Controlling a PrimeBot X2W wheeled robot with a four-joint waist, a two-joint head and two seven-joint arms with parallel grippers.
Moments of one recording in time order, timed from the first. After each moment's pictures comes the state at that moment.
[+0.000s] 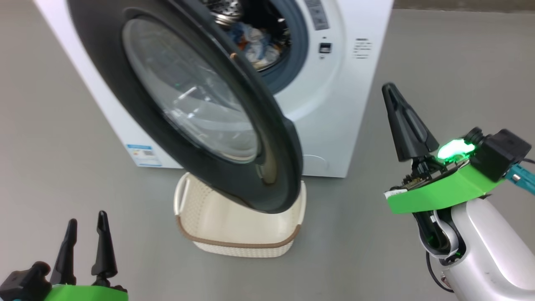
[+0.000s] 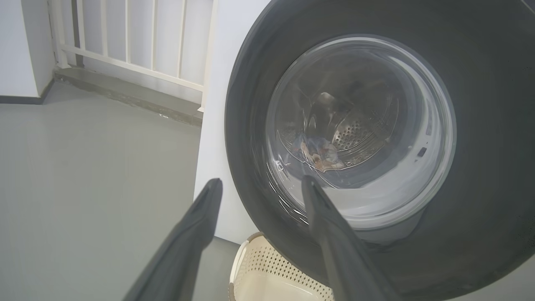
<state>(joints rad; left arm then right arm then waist) -0.10 0.15 0.03 0.29 -0.51 -0.13 -0.26 -0.42 -0.21 0.31 0.10 0.57 0.13 -0.25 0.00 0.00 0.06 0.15</state>
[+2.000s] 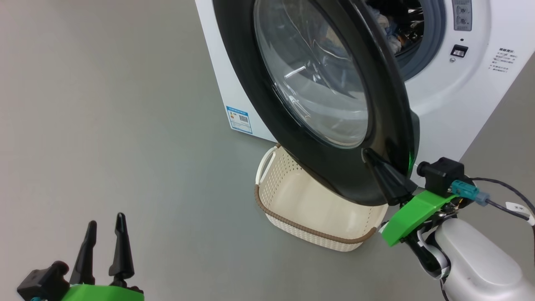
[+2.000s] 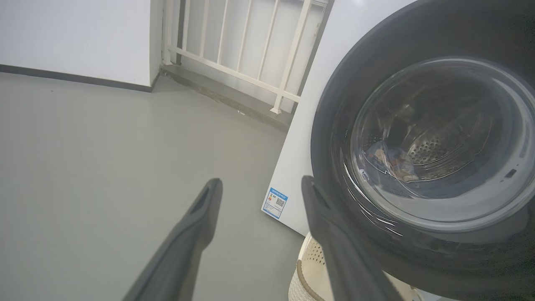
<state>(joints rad) -0.10 0.11 -0.01 0.31 -0.53 -0.13 -0.26 -0.49 -0.29 0.57 0.49 0.60 0.13 -0.26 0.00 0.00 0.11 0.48</state>
